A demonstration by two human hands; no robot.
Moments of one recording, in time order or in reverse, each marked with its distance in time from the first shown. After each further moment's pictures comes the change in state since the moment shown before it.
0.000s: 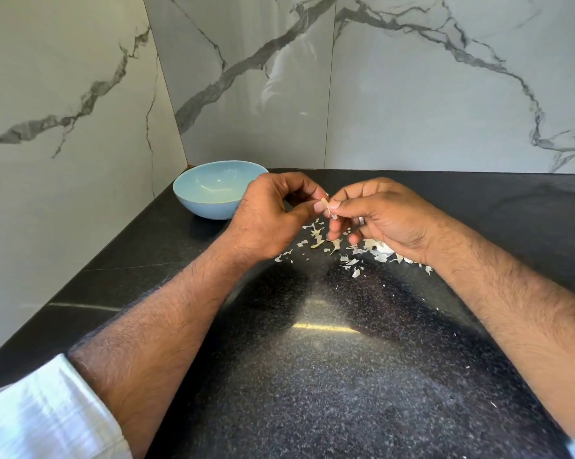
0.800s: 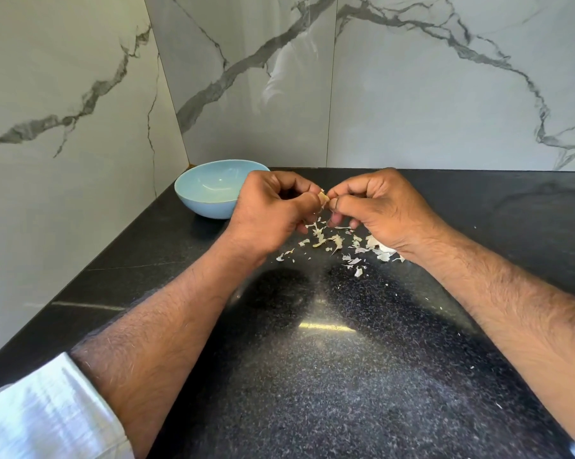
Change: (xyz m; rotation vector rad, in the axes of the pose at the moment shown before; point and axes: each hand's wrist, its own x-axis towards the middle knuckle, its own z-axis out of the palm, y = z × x) left_hand -0.003 0.009 0.006 -0.295 0.118 -0.256; right_hand 0.001 -0.002 0.015 -0.301 0.266 -0.231
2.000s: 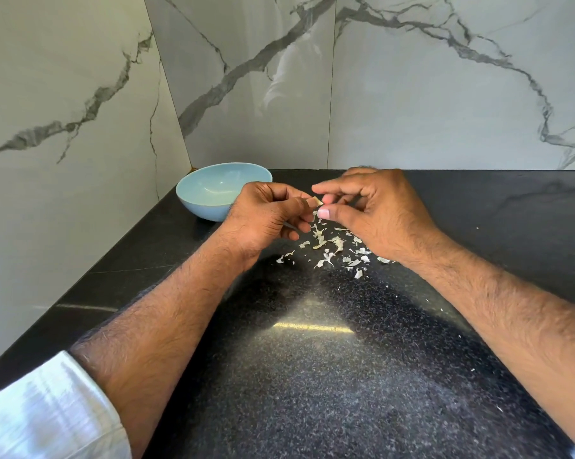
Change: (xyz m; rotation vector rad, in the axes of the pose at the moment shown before) left_hand 0.006 -0.011 -0.012 -0.158 -0.105 -0.224; right_hand -0.004 0.002 0.002 -0.274 0.096 -0.271
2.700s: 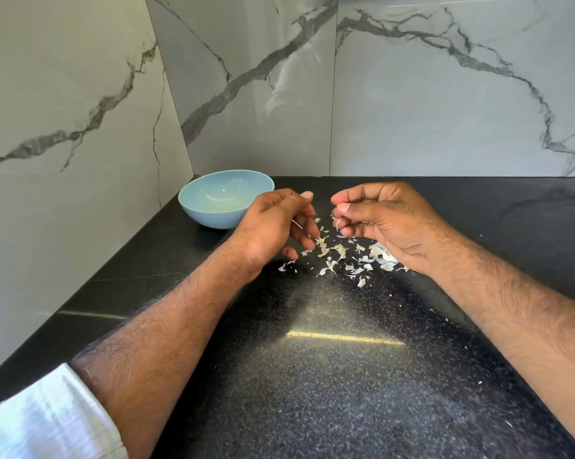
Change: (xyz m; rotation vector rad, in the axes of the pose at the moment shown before) left_hand -0.002 0.003 0.007 0.082 -0.023 -0.030; right_hand 0.006 0.022 -0.004 0.733 -0.077 0.545
